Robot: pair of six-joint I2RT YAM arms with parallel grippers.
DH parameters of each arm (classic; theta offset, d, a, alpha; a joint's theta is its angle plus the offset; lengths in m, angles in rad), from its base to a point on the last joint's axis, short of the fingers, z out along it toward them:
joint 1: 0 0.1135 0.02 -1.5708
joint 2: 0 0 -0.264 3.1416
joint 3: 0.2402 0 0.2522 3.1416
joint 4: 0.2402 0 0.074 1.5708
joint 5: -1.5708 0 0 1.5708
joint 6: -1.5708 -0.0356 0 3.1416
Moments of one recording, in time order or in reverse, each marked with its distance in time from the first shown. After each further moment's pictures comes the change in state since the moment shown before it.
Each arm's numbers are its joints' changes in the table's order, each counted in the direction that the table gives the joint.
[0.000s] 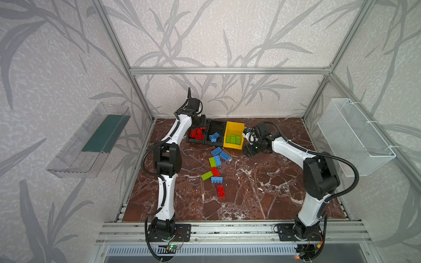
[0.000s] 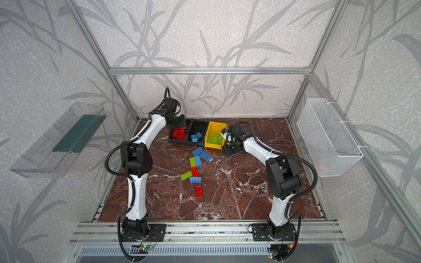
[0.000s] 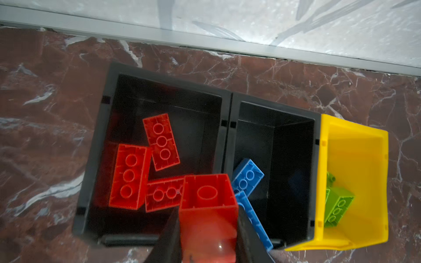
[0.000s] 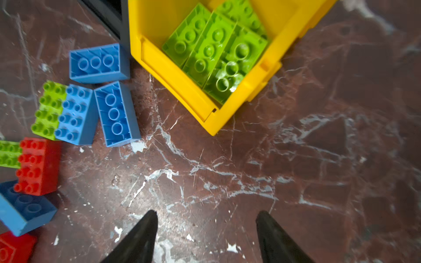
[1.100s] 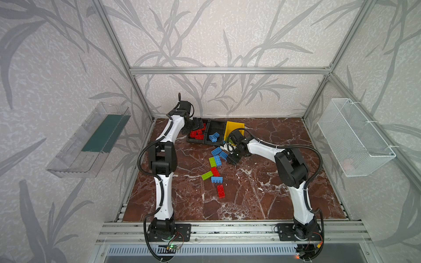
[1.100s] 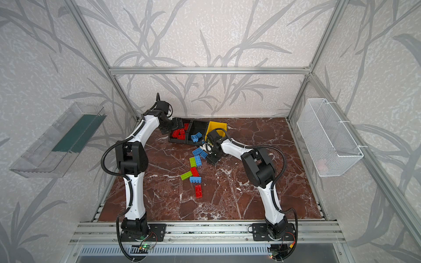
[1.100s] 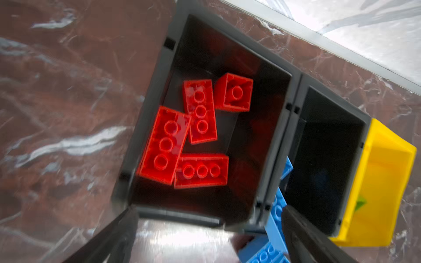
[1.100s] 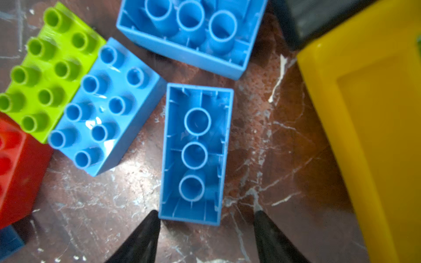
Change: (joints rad) left arm 0.078 -0.129 -0.230 -0.001 -0.063 0.097; right arm 0.192 0.286 0.237 0.062 -0.014 0.214
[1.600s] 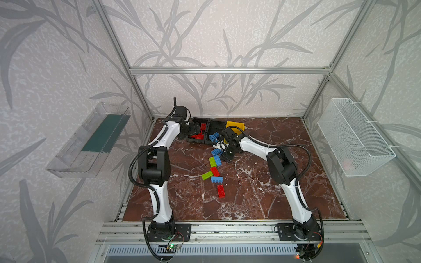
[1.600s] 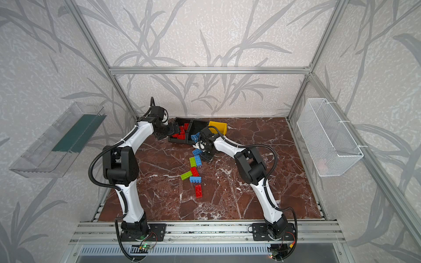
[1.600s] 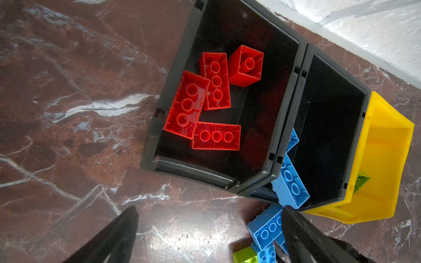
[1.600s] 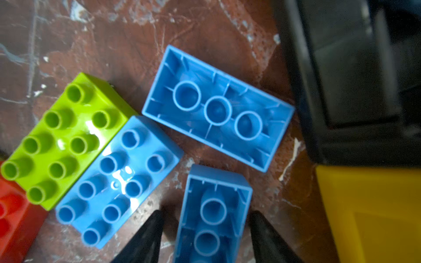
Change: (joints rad) left arm 0.018 -0.206 -0.318 -0.145 0.016 0.000; right arm 0.035 0.148 0.242 0.093 -0.014 0.058
